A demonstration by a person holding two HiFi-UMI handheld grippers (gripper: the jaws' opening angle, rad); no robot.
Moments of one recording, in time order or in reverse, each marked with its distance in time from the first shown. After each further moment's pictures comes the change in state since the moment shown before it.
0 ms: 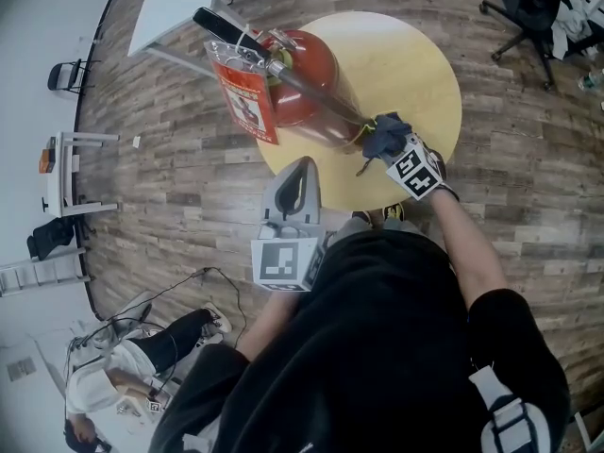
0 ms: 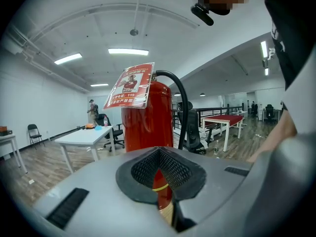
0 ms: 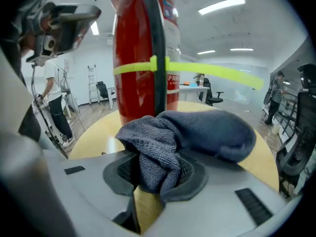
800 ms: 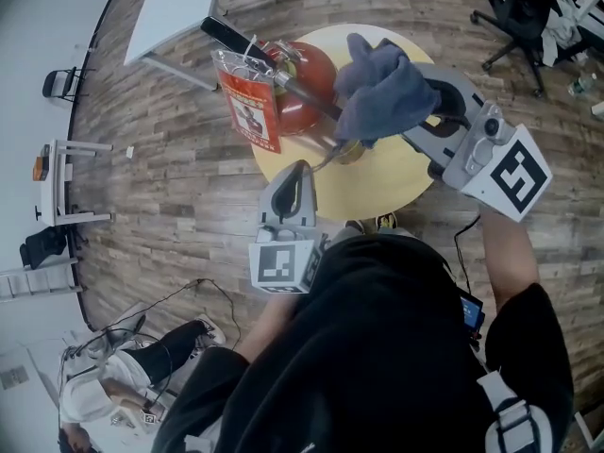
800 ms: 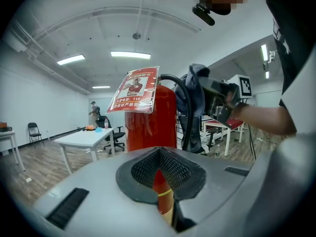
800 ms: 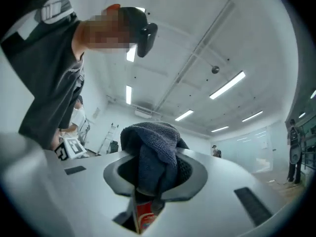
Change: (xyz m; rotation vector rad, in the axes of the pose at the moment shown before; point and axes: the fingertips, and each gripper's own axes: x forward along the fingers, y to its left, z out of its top) left arm 0.003 0.008 0.008 -0.023 -0.039 0.005; right arm -0.264 -0.003 0.316 -0.234 -0.883 0.129
